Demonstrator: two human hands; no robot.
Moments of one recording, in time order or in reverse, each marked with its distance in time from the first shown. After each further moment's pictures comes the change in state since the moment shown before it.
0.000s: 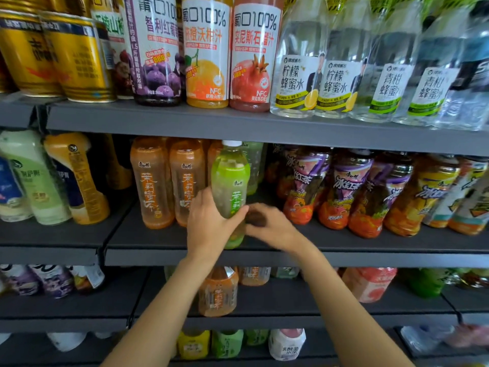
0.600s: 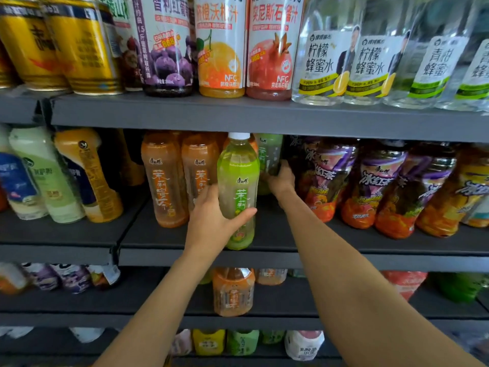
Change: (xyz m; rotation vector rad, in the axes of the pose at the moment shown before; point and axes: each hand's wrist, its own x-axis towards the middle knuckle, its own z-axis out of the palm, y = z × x) left_hand 0.011 -0.021 -0.017 -0.097 -0.163 0.018; right_hand 0.118 0.024 0.003 0.239 0.434 0.361
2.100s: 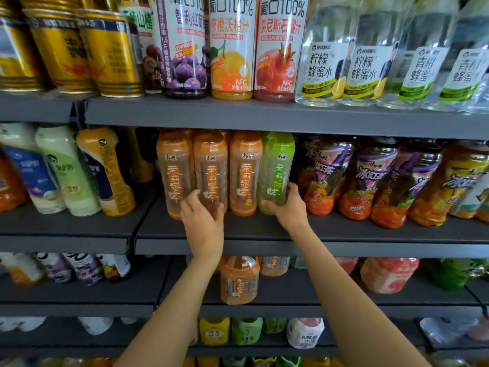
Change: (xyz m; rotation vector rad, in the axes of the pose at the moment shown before) left_hand -0.015 -0.029 0.010 0.039 0.353 -0.227; right_hand -0.090 0.022 -0.022 -0.047 -0.043 -0.075
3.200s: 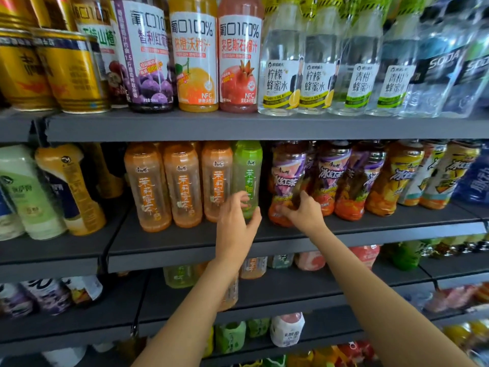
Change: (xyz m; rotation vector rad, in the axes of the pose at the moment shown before) left_hand -0.037 0.055 0.030 -0.227 -0.341 0.393; right_hand -0.019 0.009 -0.079 -0.339 0.105 0.030
